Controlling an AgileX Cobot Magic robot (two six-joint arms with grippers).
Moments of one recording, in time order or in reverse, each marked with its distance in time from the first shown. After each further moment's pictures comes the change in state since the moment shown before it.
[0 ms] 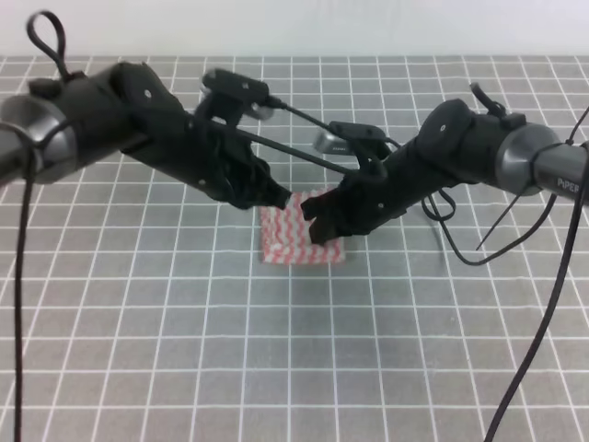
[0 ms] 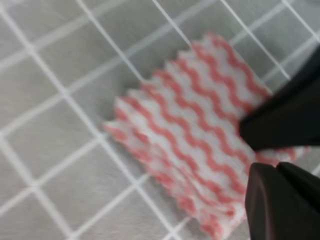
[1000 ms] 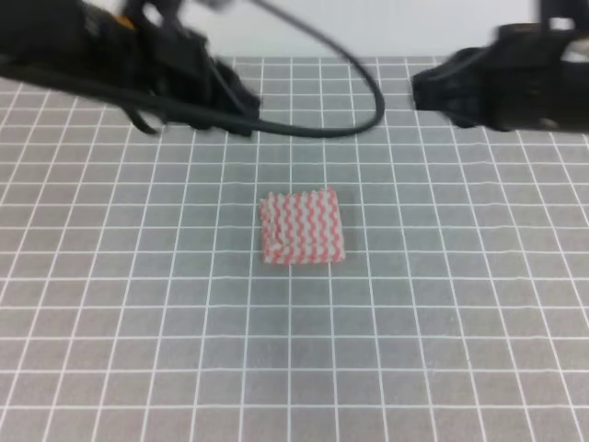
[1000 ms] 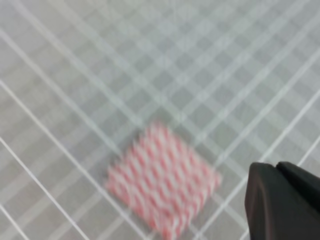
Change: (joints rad) left arm 0.001 -0.336 0.002 0.056 0.137 -0.027; right arm 0.001 -0.789 0.429 -0.239 -0.309 0.192
